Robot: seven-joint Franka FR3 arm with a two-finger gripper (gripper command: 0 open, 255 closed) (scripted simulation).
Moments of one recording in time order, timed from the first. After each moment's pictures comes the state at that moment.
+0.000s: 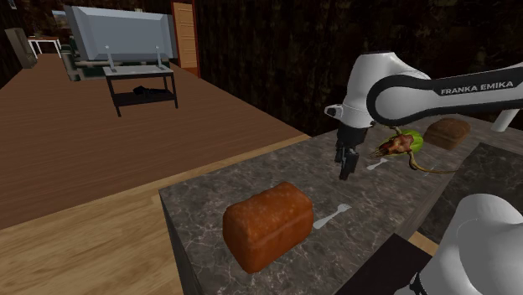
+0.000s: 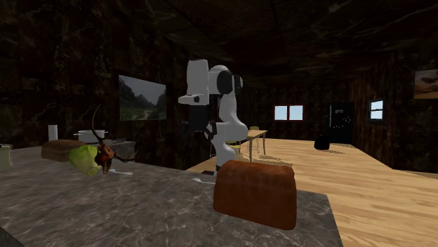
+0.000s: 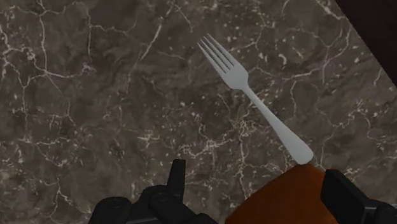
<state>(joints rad) 0.18 -0.68 -0.19 -2.61 -0.13 1.93 -0.58</state>
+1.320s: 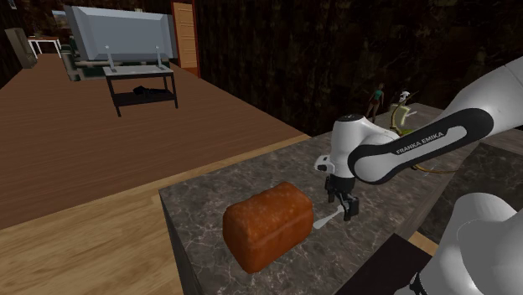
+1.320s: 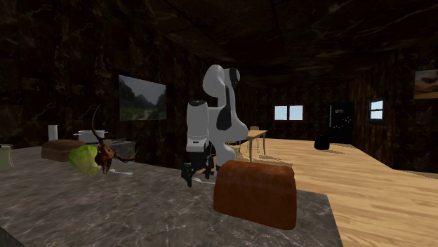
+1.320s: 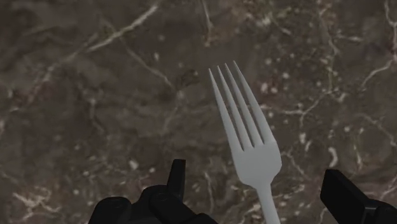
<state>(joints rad) 0.25 -0.43 -0.32 -2.84 -0.26 2.27 -0.95</state>
